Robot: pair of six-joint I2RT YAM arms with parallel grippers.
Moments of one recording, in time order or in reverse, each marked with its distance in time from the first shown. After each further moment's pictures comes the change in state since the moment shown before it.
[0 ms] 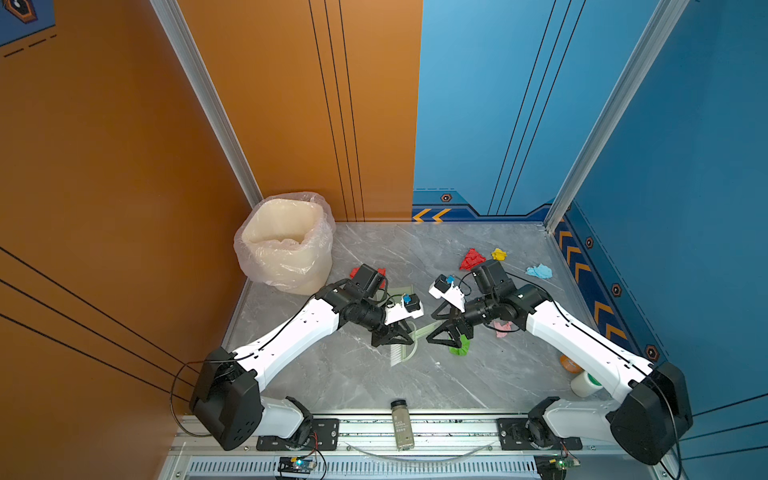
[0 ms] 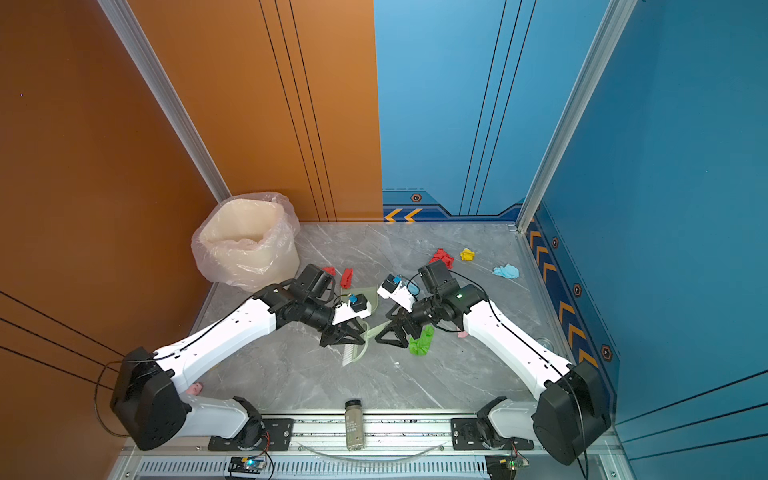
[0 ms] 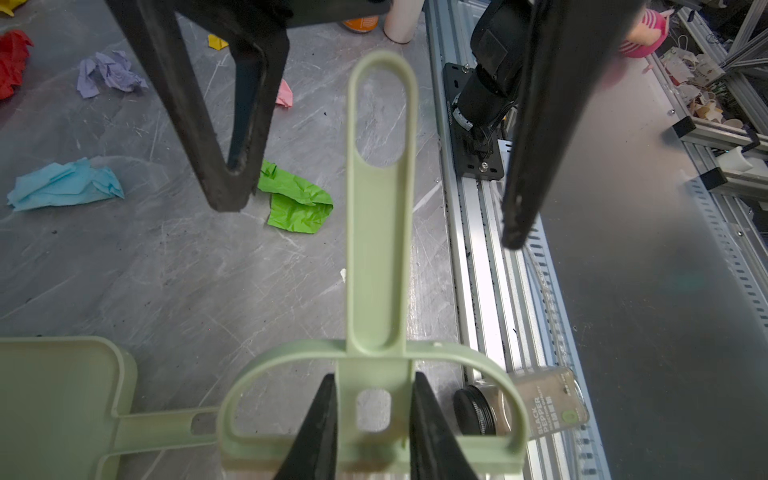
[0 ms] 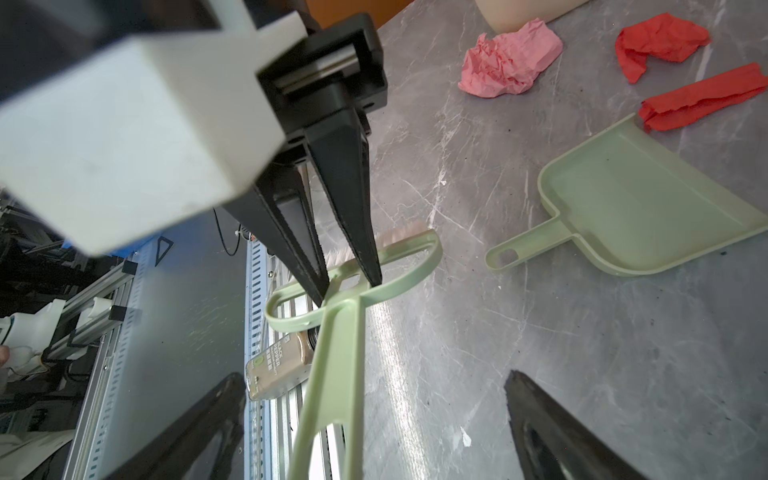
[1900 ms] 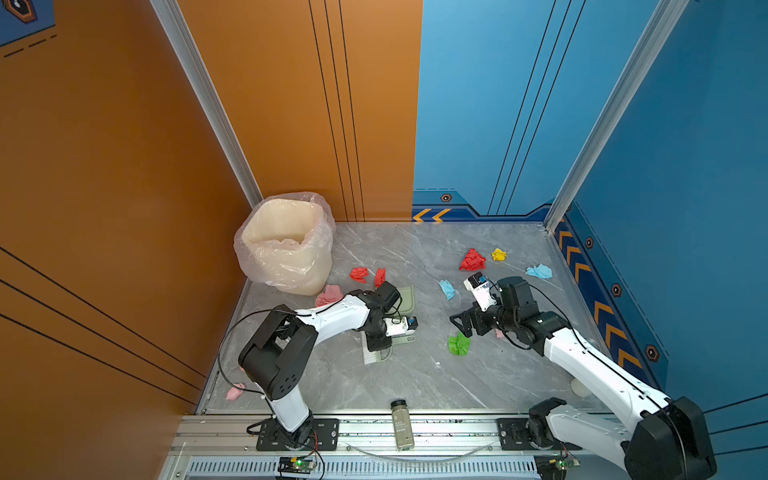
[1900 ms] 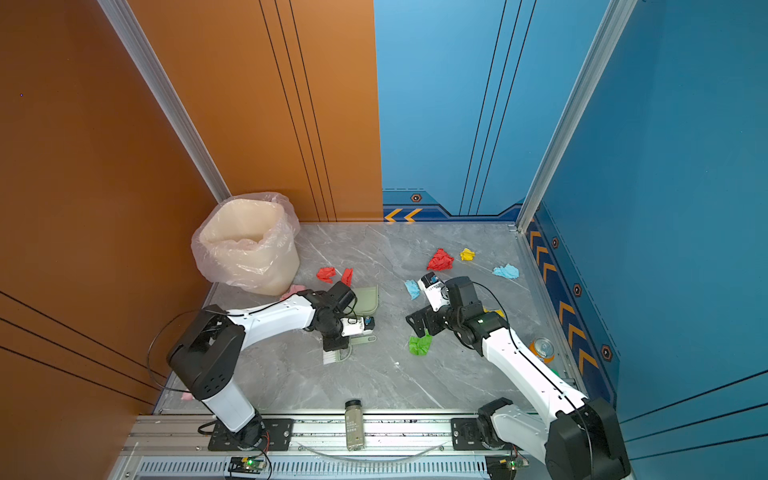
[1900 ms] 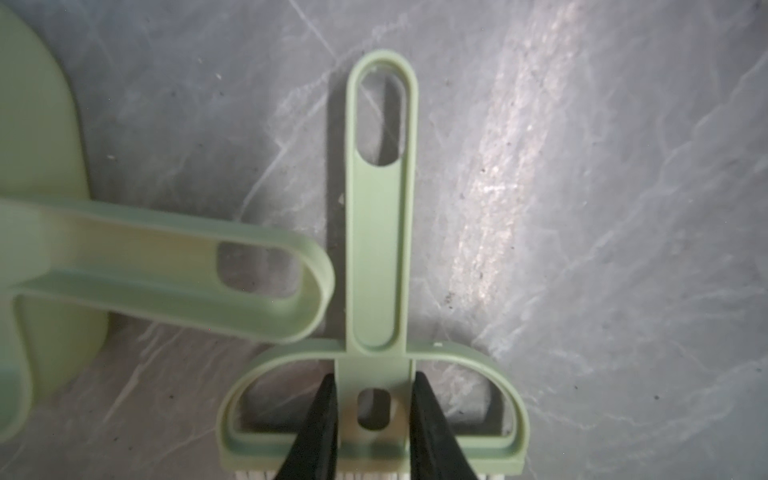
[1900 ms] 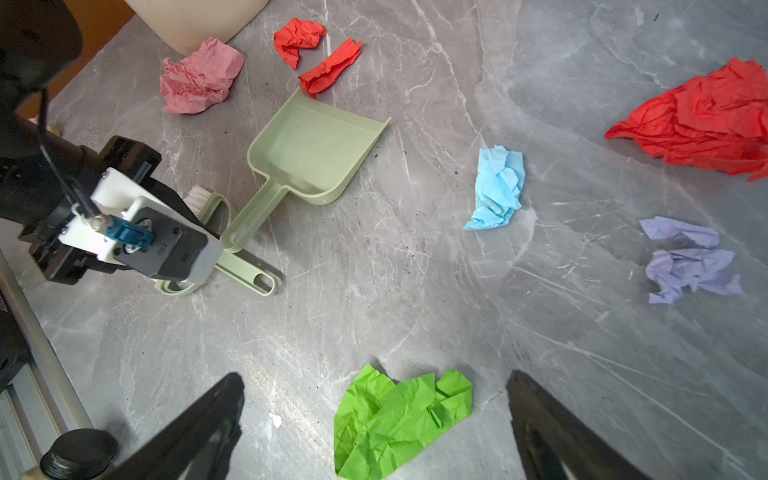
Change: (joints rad) left arm -0.038 0.304 -0.048 0.039 -0.640 0.066; right arm -0.163 -0.198 -0.313 0.298 0.527 0.245
